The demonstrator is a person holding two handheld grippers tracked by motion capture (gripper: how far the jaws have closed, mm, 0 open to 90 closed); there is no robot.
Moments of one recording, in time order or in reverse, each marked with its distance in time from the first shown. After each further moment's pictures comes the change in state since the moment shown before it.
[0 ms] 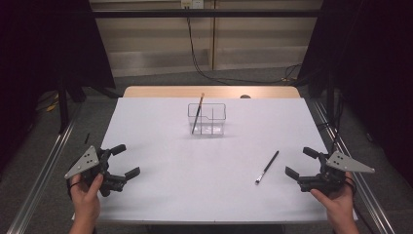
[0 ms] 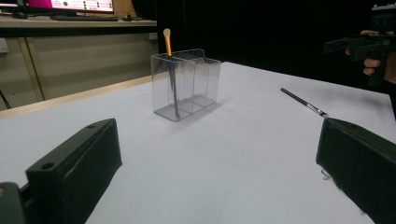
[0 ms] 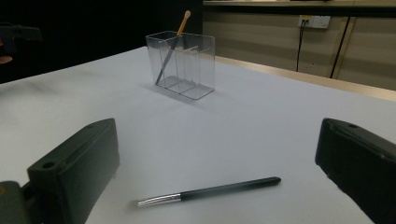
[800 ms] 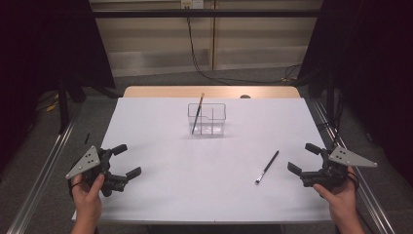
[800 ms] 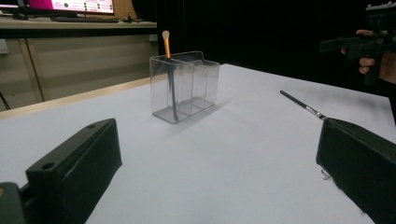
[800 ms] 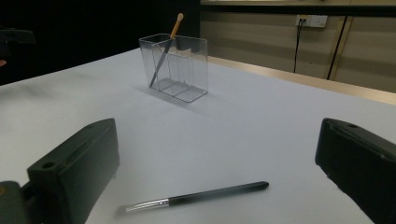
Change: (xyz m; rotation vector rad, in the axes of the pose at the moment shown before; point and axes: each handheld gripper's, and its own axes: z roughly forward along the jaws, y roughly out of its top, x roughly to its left) left arm -0.003 0.000 0.001 -0.011 0.003 -0.014; right arm -0.011 0.008 0.002 0.004 -0.003 0.008
